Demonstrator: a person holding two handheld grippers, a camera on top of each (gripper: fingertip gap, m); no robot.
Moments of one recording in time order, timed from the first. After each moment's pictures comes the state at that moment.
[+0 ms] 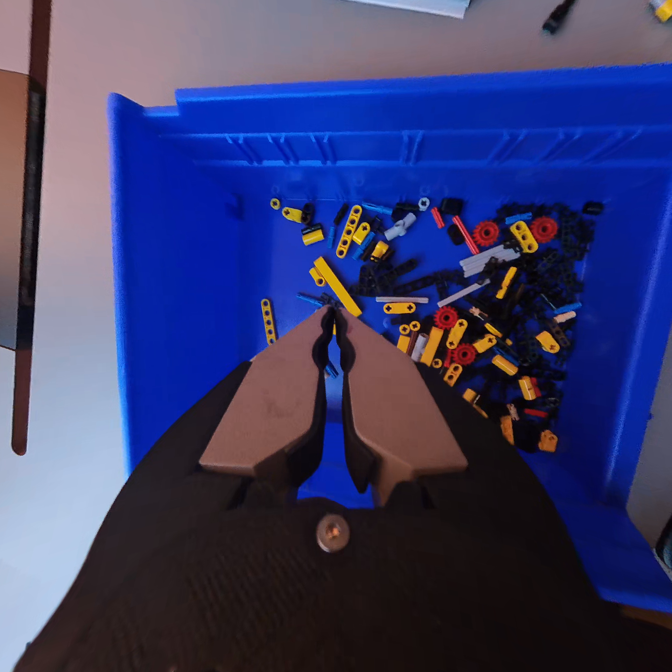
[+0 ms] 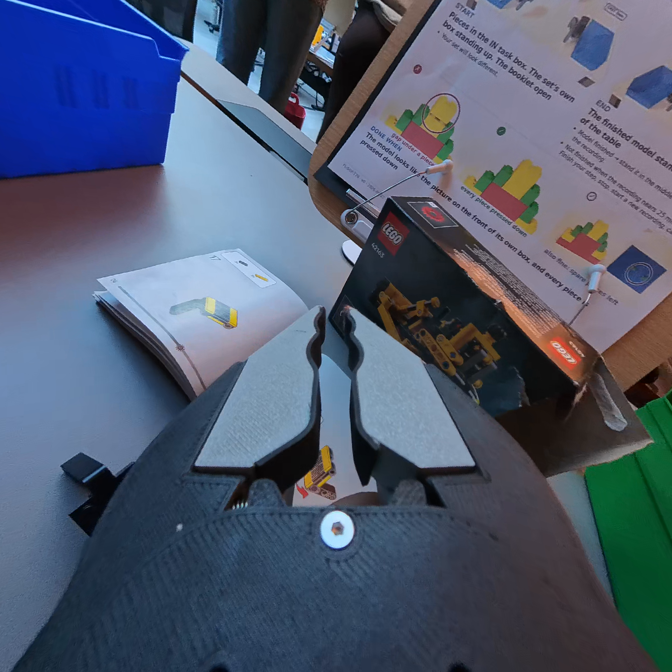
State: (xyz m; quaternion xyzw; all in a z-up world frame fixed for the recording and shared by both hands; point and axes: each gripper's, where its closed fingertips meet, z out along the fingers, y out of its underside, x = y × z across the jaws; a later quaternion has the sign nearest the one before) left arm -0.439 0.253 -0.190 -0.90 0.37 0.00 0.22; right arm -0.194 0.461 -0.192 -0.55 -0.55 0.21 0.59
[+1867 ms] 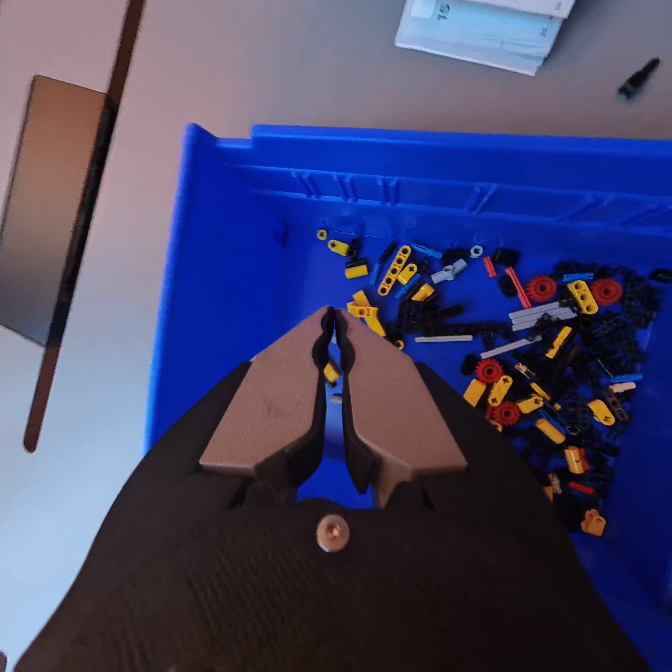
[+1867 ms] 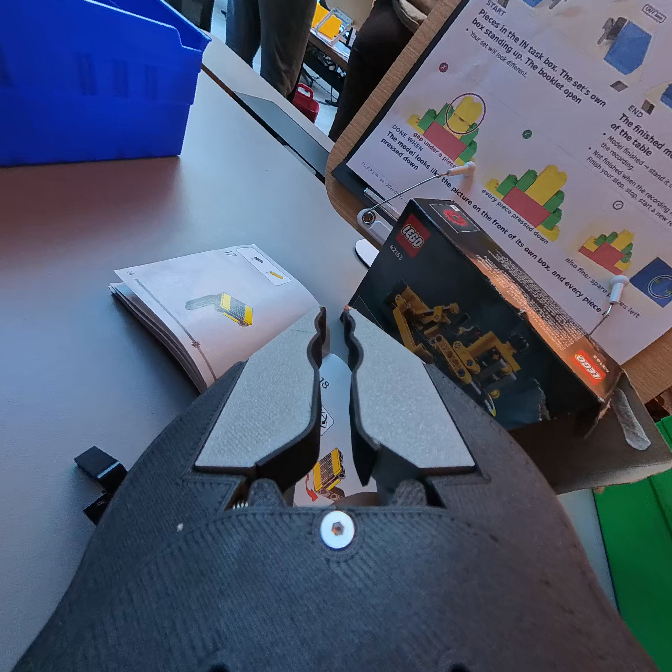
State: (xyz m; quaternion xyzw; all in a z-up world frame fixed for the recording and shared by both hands) left arm -0.445 0.288 -0.196 -0.91 0.33 0.02 0.27; right arm -0.199 0.454 -0.197 -0.55 -0.57 0.20 0.58
